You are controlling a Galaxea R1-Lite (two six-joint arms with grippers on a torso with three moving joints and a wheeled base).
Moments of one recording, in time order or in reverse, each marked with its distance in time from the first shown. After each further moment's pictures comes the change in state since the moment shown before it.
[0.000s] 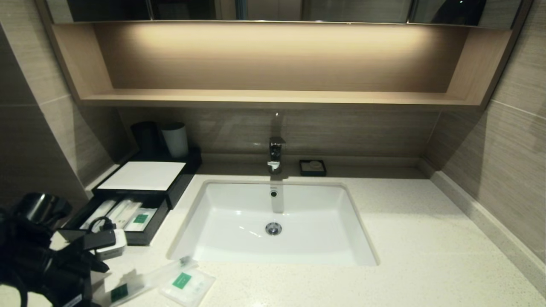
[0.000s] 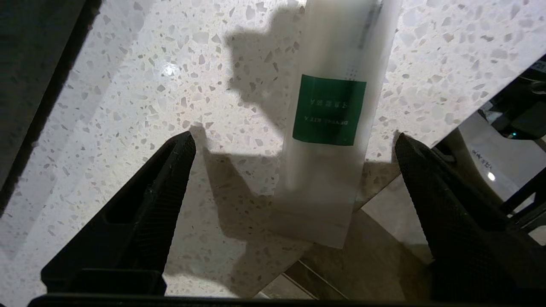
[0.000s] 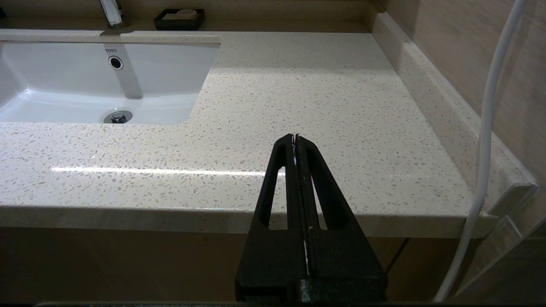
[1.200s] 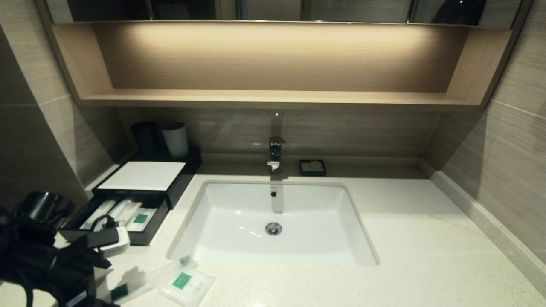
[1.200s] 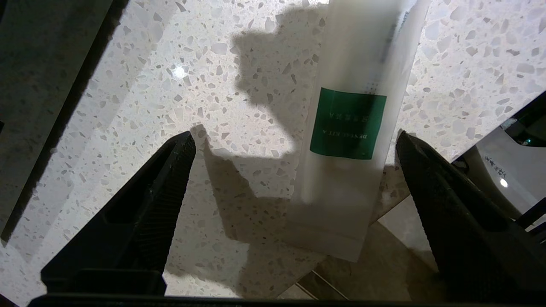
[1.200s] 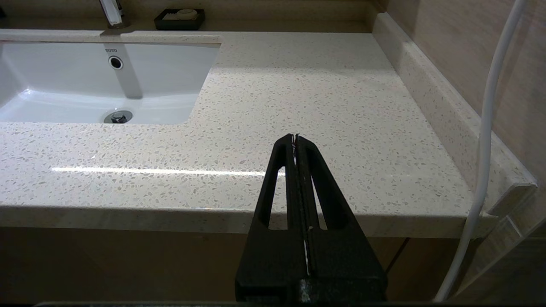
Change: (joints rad) left arm -0.006 0.013 0.003 -0.045 0.007 -0.015; right arm 0.000 0.000 0.000 0.000 0.000 0.000
